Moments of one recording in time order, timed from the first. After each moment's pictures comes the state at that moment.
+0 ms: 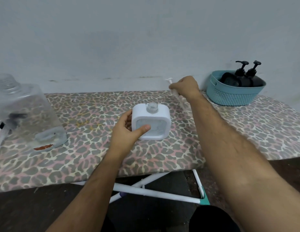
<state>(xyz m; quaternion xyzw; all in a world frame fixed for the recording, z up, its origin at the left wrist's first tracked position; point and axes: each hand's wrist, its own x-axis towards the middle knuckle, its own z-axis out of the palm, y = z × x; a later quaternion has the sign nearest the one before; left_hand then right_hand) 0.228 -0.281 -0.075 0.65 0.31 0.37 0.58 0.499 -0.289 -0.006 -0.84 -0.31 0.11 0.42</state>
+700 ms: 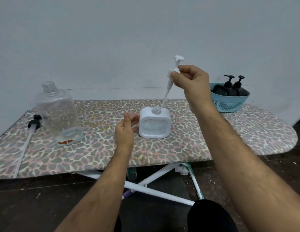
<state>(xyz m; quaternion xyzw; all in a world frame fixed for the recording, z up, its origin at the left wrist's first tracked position) 0.219 -0.293 -0.064 0.52 0.33 0.49 0.62 0.370 -0.391 0.077 -0.55 -0.40 0.09 0.73</state>
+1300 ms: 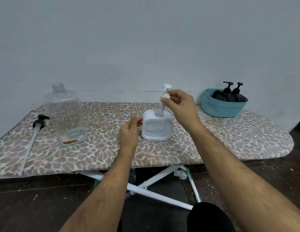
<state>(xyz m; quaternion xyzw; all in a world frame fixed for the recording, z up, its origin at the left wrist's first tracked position) 0.217 -0.291 -0.069 0.55 0.32 0.47 0.61 0.357 -0.382 0.027 -0.63 -0.44 0.11 0.63</state>
